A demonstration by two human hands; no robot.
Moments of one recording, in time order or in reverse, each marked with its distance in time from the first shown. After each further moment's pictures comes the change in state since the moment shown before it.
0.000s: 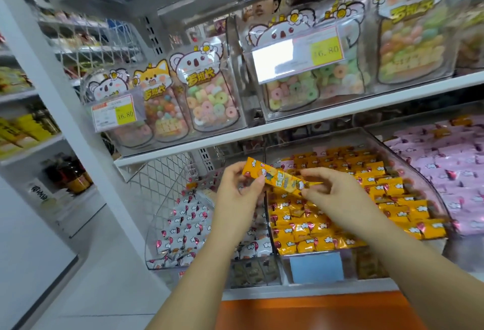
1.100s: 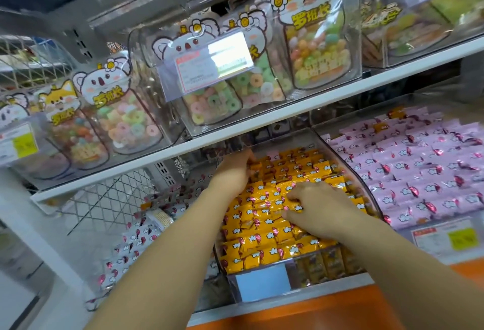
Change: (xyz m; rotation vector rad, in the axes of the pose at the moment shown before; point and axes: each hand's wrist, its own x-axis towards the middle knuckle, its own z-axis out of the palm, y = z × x) left_hand 0.104 -0.008 0.095 1.020 -0.390 0.141; right_hand 0.007 0.035 -0.047 -0.743 -0.221 0.099
